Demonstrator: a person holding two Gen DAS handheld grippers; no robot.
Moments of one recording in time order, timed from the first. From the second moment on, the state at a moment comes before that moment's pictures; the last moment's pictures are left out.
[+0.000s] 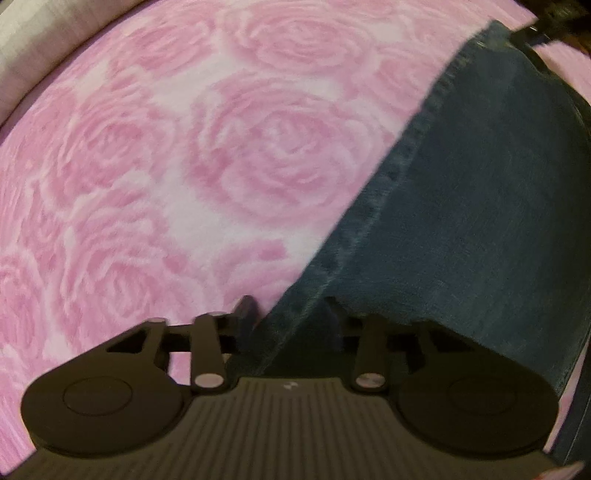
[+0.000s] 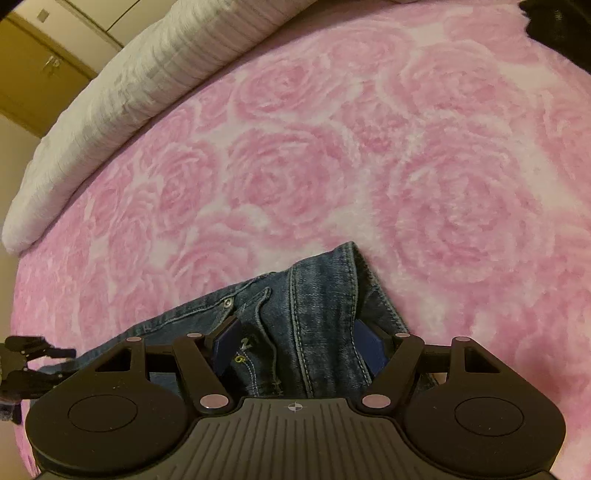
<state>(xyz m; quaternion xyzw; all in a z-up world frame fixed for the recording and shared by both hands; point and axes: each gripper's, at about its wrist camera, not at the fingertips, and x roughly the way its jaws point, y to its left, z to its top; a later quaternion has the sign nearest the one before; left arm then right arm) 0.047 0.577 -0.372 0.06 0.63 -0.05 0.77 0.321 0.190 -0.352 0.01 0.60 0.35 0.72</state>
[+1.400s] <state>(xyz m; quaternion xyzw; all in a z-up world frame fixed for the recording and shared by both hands) -0.233 0.551 -0.226 -0.31 0.46 0.37 0.75 0.149 -0.043 -0.337 0.35 0.61 0.04 0.71</state>
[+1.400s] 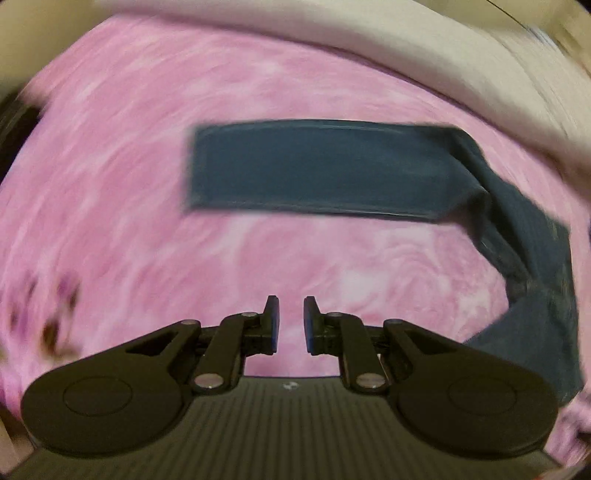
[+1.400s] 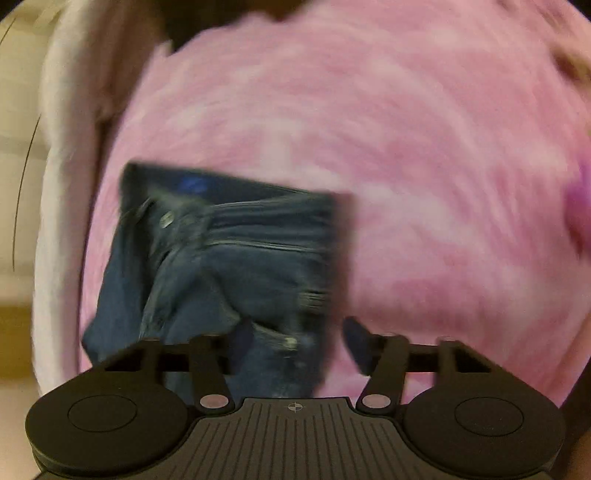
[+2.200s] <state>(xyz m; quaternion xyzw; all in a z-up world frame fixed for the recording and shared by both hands) -0.499 0.552 -0.305 -0.62 0.24 0.51 0.55 0.089 -0.002 -0.363 0.40 0.53 0.04 0.75</state>
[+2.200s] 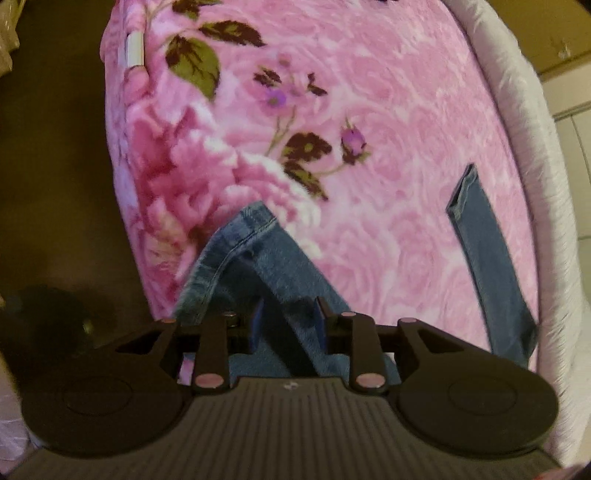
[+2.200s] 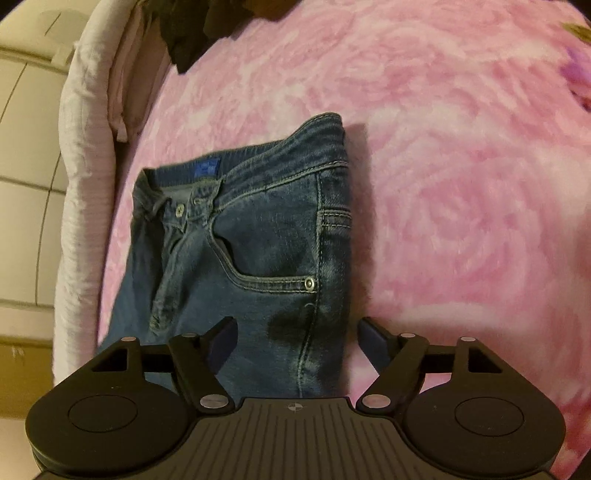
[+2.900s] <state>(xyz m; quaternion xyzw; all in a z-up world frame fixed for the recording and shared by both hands) -0.404 0.603 -0.082 -0.36 0.11 0.42 0.83 0.128 -0.016 -0.243 0.42 0.48 0.24 0.73</state>
